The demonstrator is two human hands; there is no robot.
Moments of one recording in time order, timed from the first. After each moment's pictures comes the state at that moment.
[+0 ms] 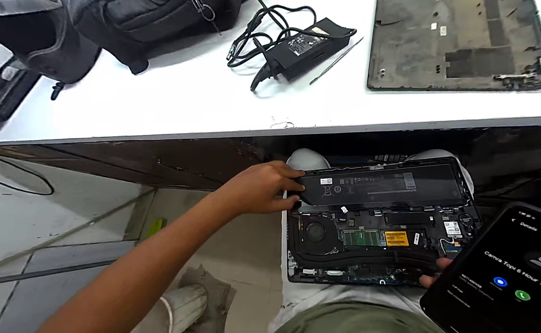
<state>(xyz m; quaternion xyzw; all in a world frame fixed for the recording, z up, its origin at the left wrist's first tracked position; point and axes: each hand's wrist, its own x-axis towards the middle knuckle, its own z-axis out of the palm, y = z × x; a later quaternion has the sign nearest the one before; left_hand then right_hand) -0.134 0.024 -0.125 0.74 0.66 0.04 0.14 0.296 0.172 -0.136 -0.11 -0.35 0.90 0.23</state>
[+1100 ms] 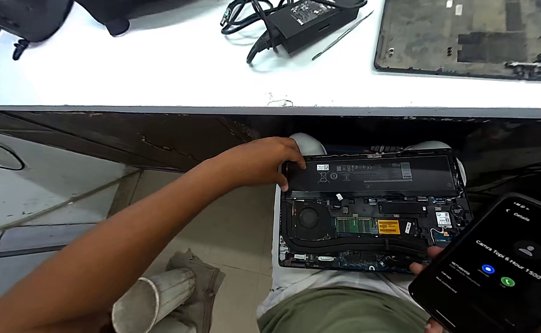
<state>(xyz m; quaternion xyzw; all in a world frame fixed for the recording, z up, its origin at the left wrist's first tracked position) -0.135 0.054 -0.113 0.68 0.69 0.01 0.25 0.297 0.174 -0.134 -0.16 -0.33 0.91 0.20</state>
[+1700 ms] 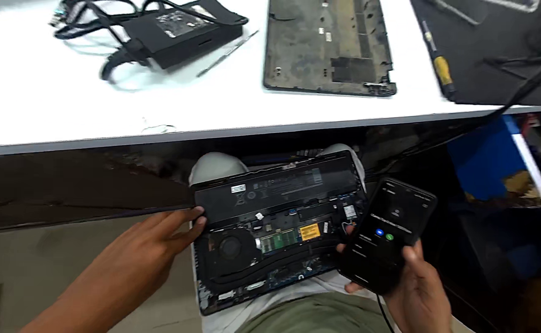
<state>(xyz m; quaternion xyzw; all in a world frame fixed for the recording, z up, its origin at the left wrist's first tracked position) -0.087 -0.034 -0.163 0.69 0.72 0.07 0.08 0.300 0.189 -0.149 -0.27 -0.30 0.87 0.30</state>
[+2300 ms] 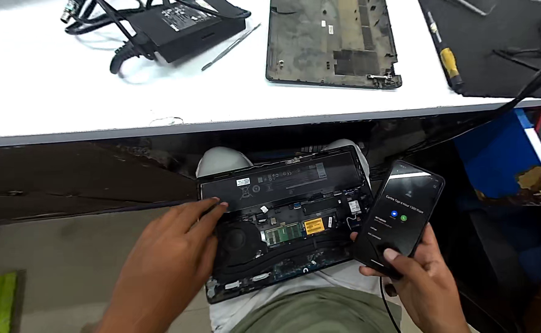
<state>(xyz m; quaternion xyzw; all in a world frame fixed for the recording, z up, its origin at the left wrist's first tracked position) -0.023 -0.009 -0.134 0.58 0.81 0.11 0.04 0.303 0.195 -0.145 -0.34 -0.43 0.78 0.30</state>
